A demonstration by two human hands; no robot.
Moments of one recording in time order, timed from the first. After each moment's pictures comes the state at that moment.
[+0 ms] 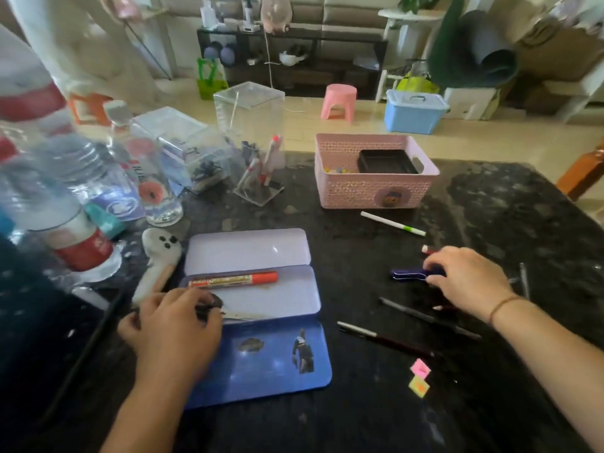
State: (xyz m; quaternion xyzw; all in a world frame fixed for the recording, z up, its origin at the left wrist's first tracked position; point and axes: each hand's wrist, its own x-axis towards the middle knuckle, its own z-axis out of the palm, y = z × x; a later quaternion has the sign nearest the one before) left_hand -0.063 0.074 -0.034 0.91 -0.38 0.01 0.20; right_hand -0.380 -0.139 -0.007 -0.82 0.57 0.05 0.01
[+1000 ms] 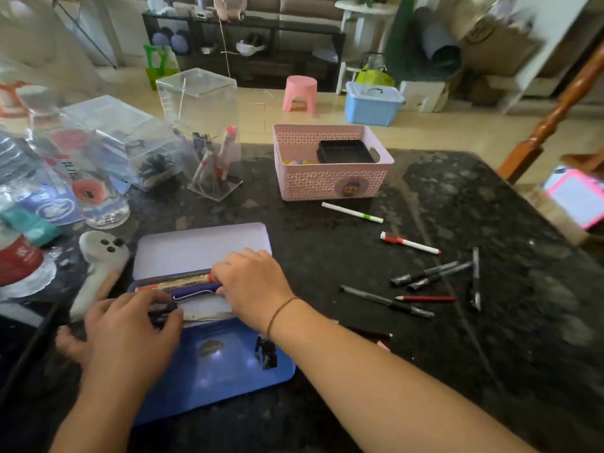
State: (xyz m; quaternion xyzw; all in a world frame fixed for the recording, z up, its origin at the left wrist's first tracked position) left_hand -0.039 0.069 -0.054 0.88 -0.42 -0.06 0.22; right_hand -0.179 -0.050 -0.033 -0.95 0.28 -0.13 0.05
